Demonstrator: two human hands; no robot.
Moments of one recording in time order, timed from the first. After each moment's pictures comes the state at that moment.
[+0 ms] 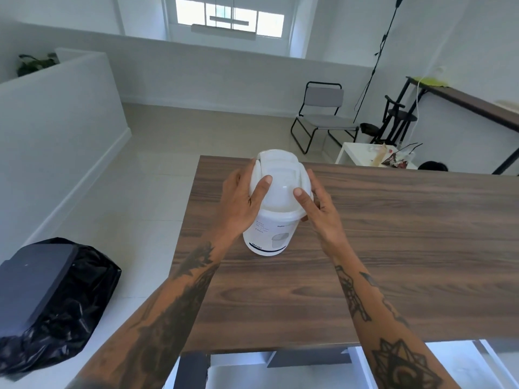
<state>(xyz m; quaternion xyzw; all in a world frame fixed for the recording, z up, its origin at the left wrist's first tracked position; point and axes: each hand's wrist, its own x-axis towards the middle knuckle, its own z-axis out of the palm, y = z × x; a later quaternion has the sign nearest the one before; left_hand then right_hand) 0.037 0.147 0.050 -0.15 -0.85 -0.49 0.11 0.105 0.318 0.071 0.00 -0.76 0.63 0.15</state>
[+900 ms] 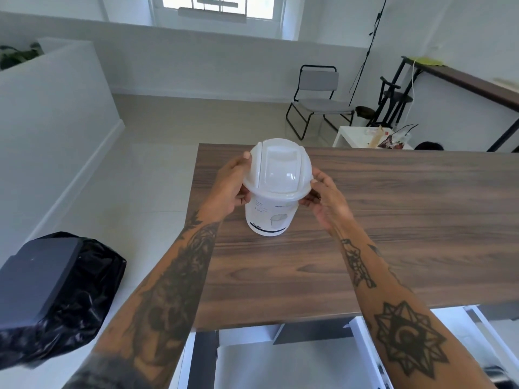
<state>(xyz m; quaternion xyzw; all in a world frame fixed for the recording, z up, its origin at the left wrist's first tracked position) 0.039 0.126 0.082 0.06 -0.65 -0.74 -0.17 0.092 0.331 0.048 -0.15 -0.58 0.80 0.08</state>
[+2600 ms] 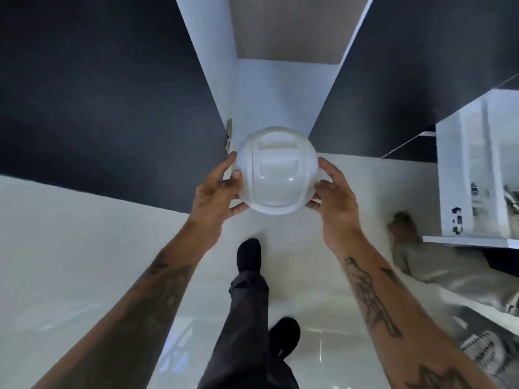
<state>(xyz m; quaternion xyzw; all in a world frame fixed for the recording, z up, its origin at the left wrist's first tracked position) 0.390 0.113 -0.456 0.26 -0.65 -0.69 -0.20 0.399 0.308 -0.478 -0.34 -0.62 0.70 -0.10</state>
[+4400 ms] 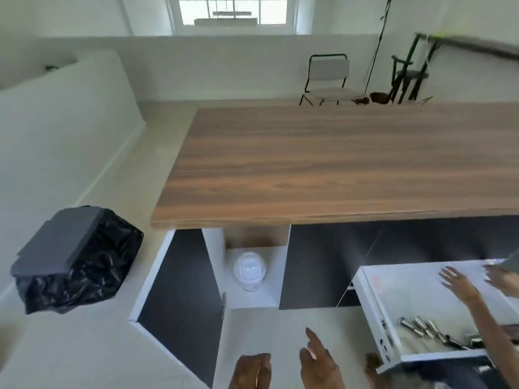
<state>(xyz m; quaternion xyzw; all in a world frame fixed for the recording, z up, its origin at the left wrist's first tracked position) 0.470 0.143 -0.214 -0.14 -0.90 -0.40 0.04 0.492 0.289 -0.195 -0.30 -0.81 0.48 -0.15</state>
